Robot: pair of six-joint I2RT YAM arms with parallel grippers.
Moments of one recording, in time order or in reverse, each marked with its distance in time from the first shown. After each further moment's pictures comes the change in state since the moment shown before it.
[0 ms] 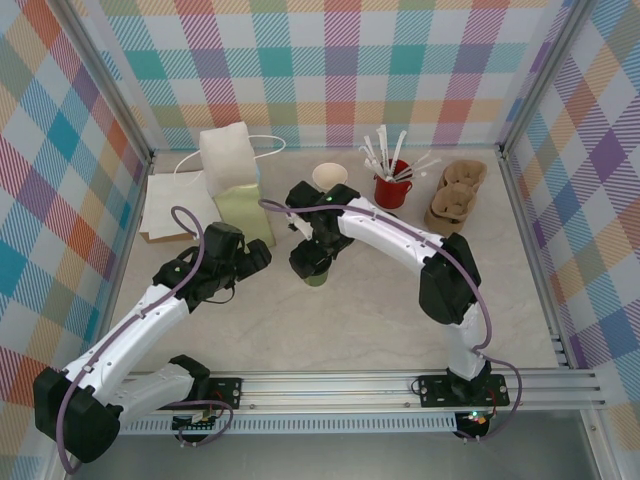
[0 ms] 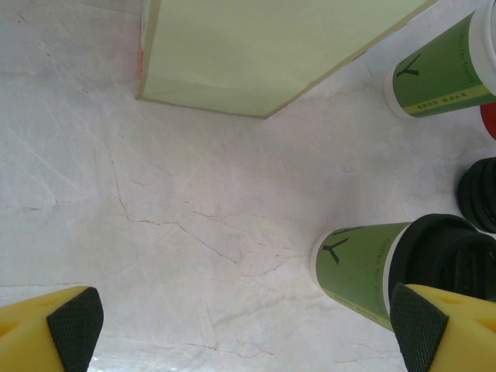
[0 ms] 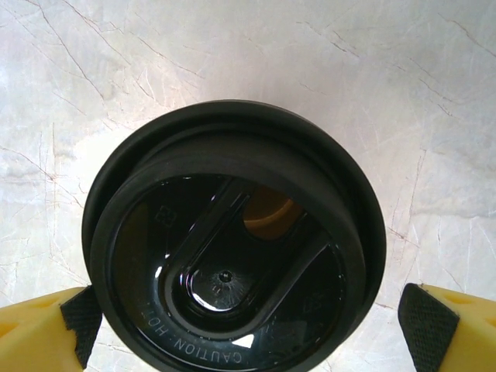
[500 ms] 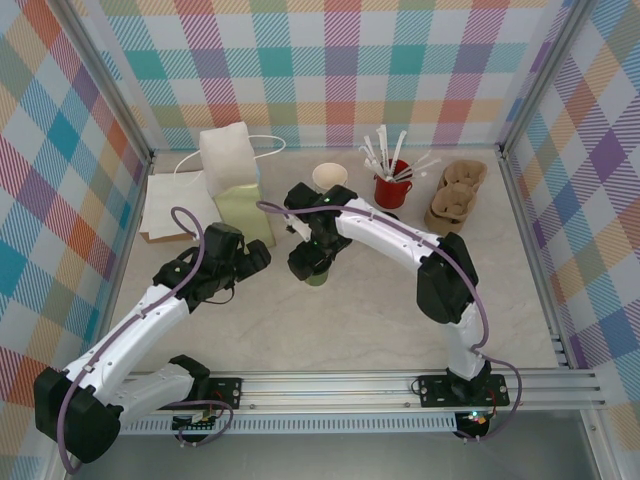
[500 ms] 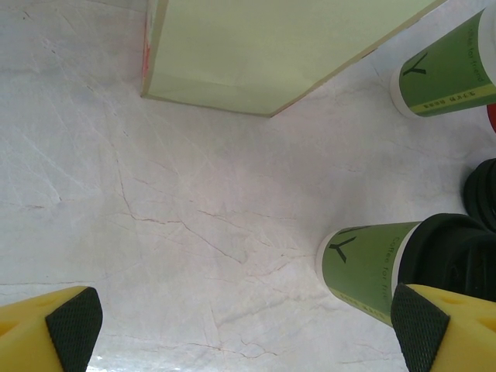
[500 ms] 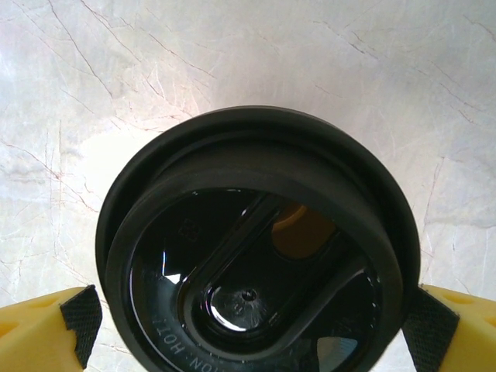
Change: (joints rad) left arm 0.005 0.000 -0.009 0.000 0.000 0.000; right arm 0.003 0.019 0.003 0.007 -0.020 -0.015
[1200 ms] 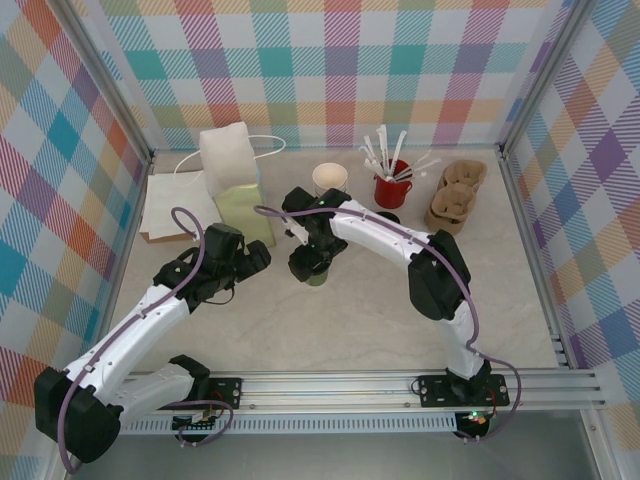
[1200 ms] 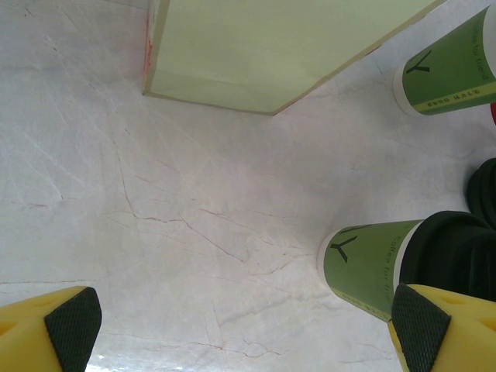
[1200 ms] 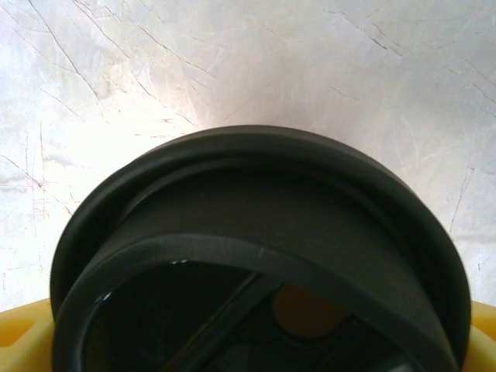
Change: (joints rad) left arm 0.000 0.000 -0.004 0.000 0.000 0.000; right arm -0.011 0.047 0.000 0.016 -0.015 -0.005
